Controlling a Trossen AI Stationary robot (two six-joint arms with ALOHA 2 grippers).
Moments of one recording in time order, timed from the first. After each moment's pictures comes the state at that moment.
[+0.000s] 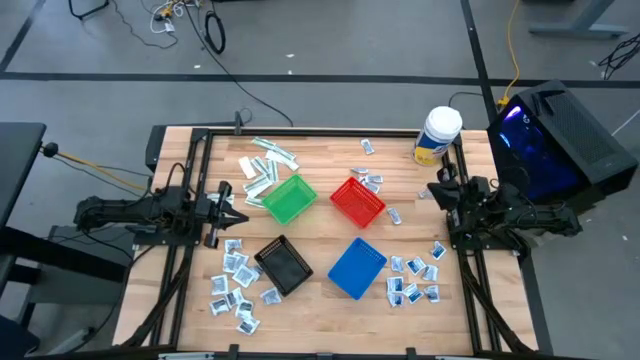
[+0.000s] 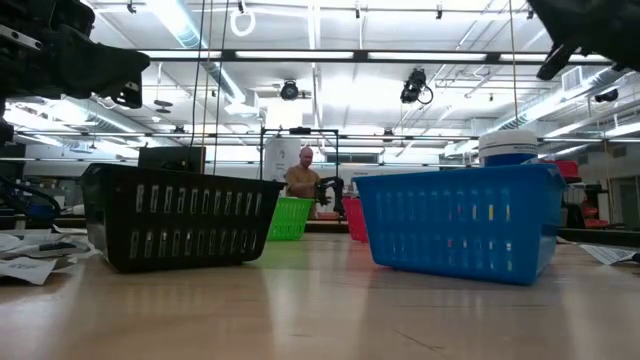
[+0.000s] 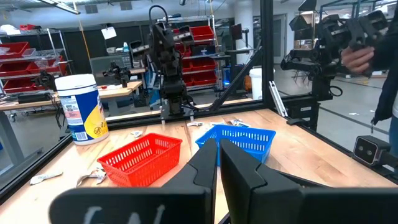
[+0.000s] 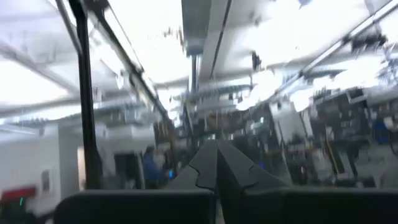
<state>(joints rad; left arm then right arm) -0.01 0.01 0.01 0.09 0.11 0.08 0.00 0.00 0.02 0.58 0.10 0.13</state>
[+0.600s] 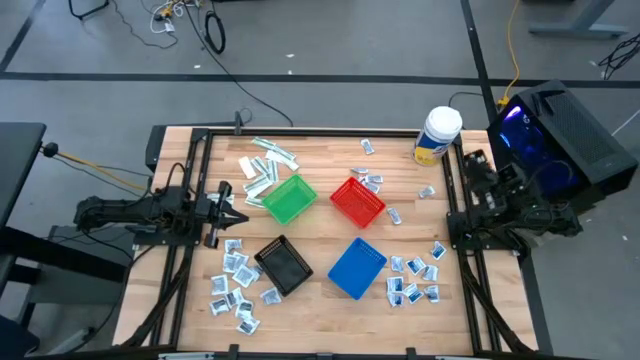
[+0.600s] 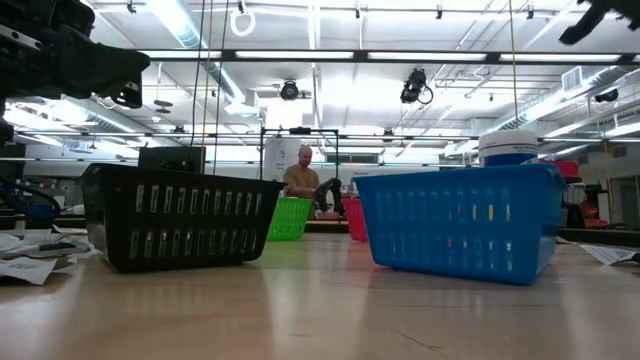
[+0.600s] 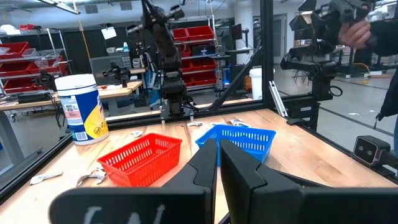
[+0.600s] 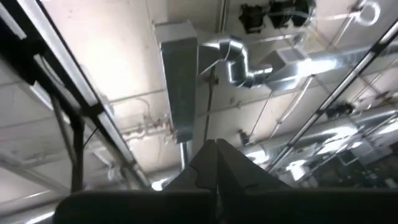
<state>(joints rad) -0.01 0.01 0.01 0.09 0.11 0.08 0.00 0.01 0.13 0.84 0.23 0.14</state>
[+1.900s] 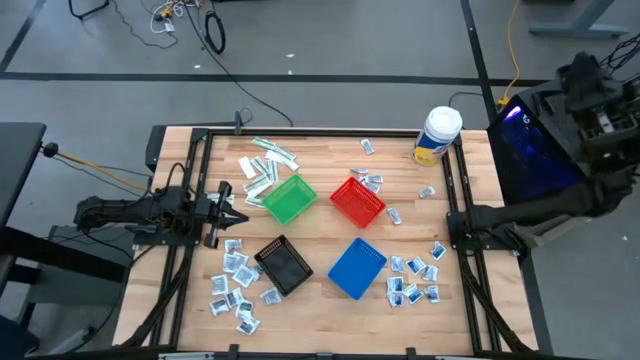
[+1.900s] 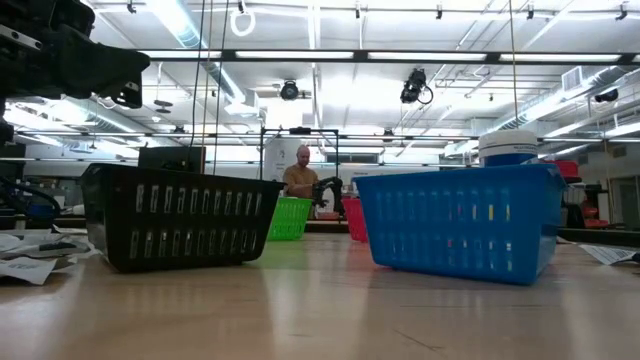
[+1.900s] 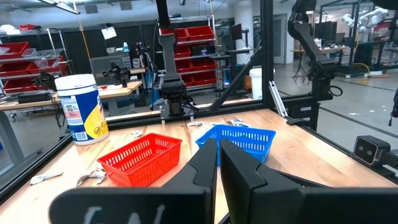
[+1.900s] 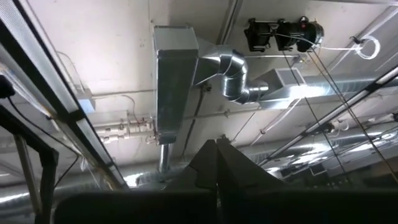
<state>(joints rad) -0.01 0.01 0.01 0.09 0.11 0.08 0.00 0.73 1.50 0.10 0.23 -0.01</state>
